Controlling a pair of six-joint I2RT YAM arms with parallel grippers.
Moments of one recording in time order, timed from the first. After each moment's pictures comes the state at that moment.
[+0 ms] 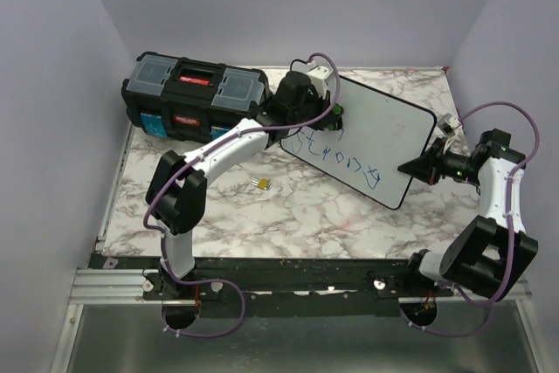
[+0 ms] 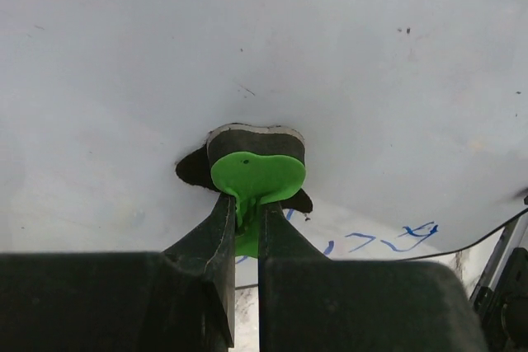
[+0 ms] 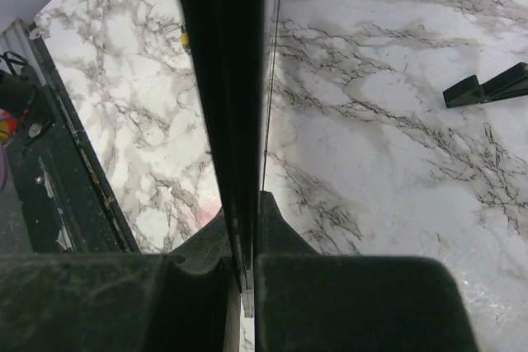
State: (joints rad) left arm -0.72 1.87 1.57 -0.10 0.25 -0.29; right arm -0.50 1.28 1.01 -1.14 -1.27 -1.05
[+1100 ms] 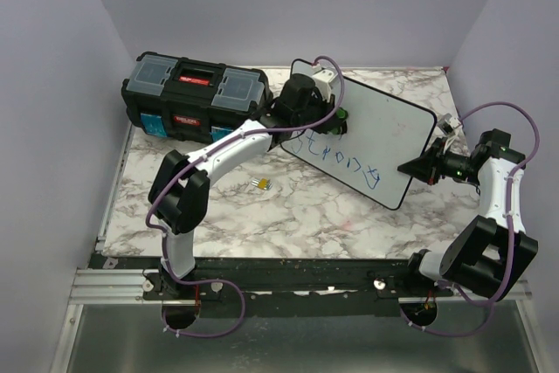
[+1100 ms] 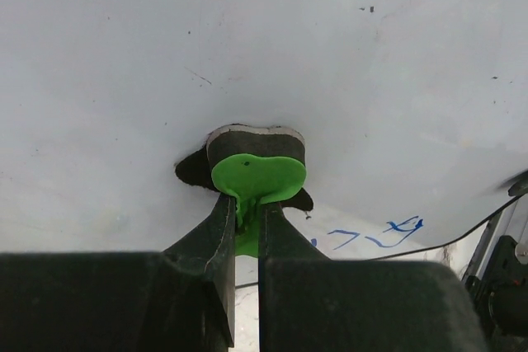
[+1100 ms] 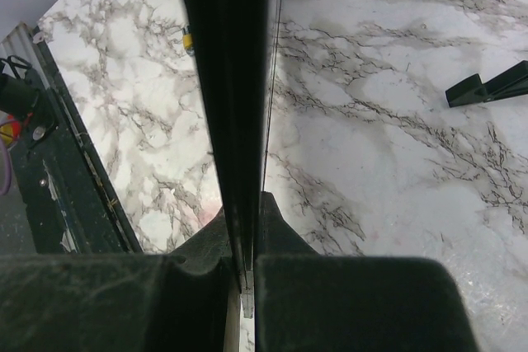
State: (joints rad) left arm -0.73 1.88 1.59 -0.10 0.27 -0.29; right arm -0.50 1.28 1.00 -1.14 -1.27 -1.04
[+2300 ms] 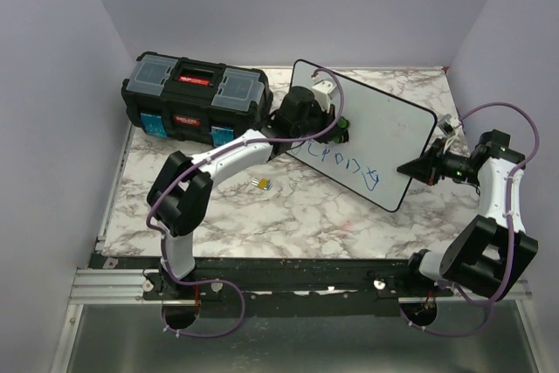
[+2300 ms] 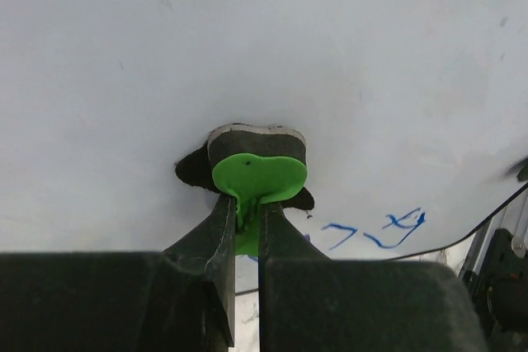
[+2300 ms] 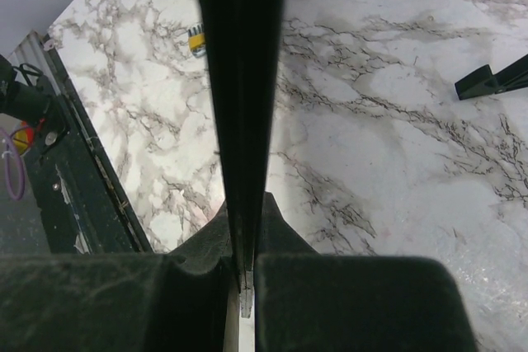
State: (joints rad) left arm -0.74 1.87 1.48 0.04 0.28 -0.32; right arm -0.50 1.28 1.00 -1.15 -1.27 -1.02
